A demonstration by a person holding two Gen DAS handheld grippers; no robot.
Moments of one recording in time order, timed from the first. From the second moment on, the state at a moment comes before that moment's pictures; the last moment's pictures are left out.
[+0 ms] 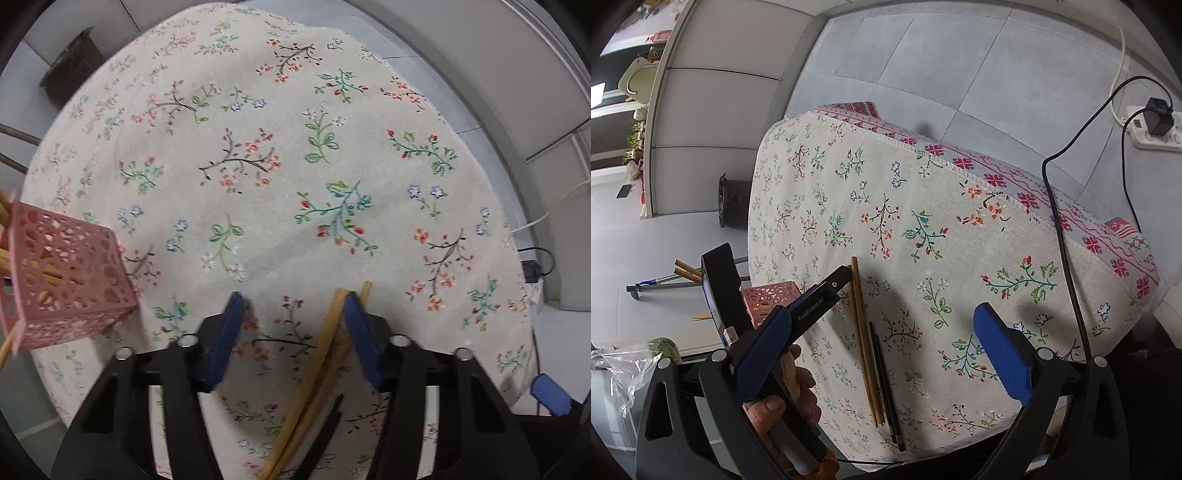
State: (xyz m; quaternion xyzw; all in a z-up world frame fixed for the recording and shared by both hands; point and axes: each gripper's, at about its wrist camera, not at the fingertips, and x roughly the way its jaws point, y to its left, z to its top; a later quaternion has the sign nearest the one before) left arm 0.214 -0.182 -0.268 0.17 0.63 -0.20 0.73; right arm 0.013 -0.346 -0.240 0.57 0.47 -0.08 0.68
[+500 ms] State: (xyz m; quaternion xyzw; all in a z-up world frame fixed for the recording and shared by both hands) left arm 0.210 -0.151 -0.269 0.14 0.61 -0.23 0.75; right arm 0.028 -0.335 -0.243 0.51 0.49 -0.09 0.70
